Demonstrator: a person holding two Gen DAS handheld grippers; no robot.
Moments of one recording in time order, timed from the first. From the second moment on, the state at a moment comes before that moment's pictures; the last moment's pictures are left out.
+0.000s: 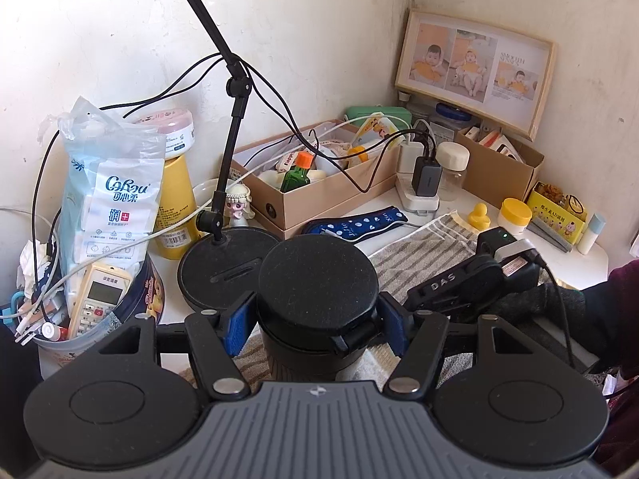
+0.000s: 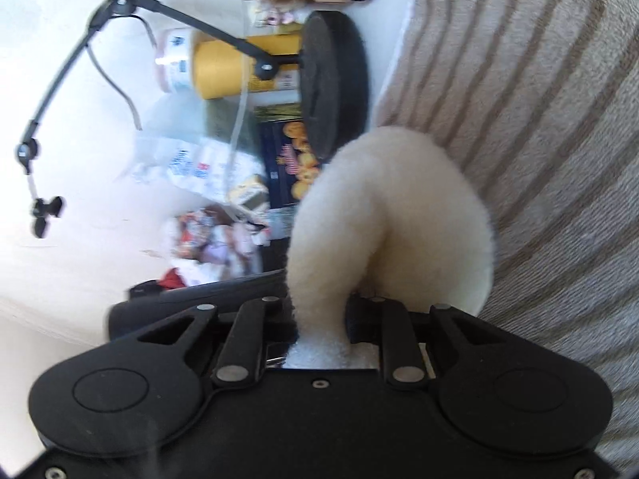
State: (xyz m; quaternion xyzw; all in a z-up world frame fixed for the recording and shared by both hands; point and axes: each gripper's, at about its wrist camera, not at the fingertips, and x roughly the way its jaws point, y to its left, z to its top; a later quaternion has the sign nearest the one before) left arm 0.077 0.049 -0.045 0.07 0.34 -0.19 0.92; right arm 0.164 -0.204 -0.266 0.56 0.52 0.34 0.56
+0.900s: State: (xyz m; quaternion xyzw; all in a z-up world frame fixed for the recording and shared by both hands) left arm 0.072 0.043 -0.042 0.08 0.35 -0.19 0.91; right arm 0.172 -0.199 -0.140 0.49 0.42 0.50 0.58
